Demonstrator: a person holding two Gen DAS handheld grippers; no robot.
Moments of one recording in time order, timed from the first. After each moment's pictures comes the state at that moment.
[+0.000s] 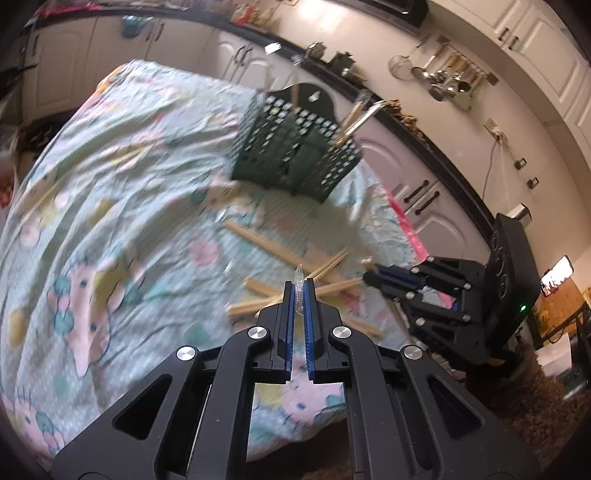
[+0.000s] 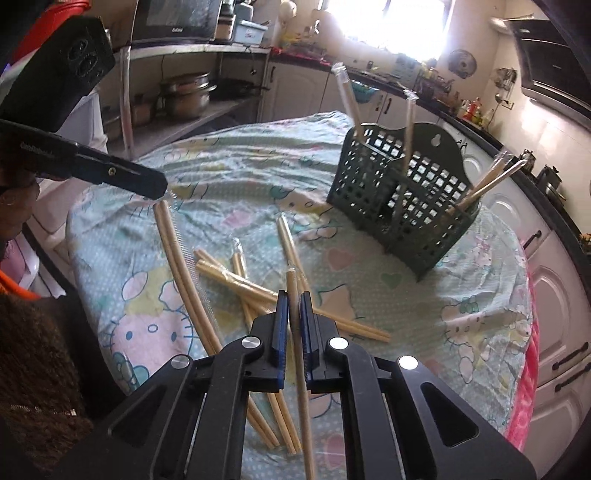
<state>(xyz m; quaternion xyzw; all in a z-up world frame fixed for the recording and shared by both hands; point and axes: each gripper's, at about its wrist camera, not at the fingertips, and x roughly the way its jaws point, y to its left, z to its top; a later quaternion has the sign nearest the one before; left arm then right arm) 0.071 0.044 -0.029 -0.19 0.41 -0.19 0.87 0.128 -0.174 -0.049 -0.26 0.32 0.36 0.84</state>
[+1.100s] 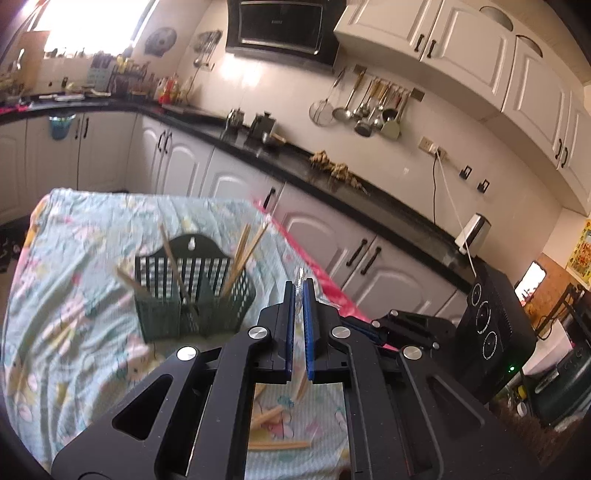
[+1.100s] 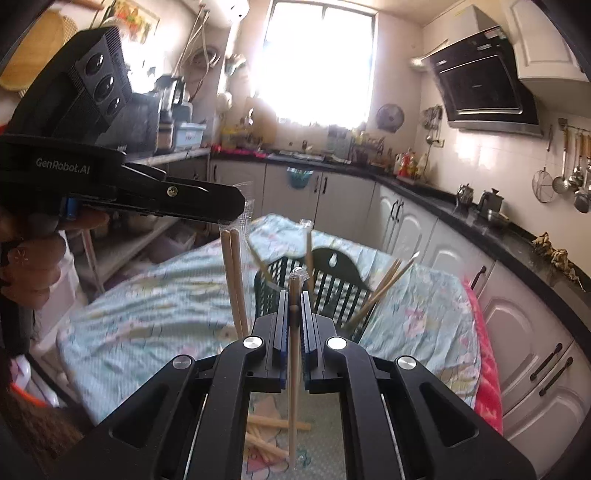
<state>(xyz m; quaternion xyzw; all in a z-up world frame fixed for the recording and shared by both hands) 0.138 -0.029 0.112 -0.13 0.27 -0.27 0.91 0.157 -0.219 0.071 -0.13 0.18 0.31 0.93</state>
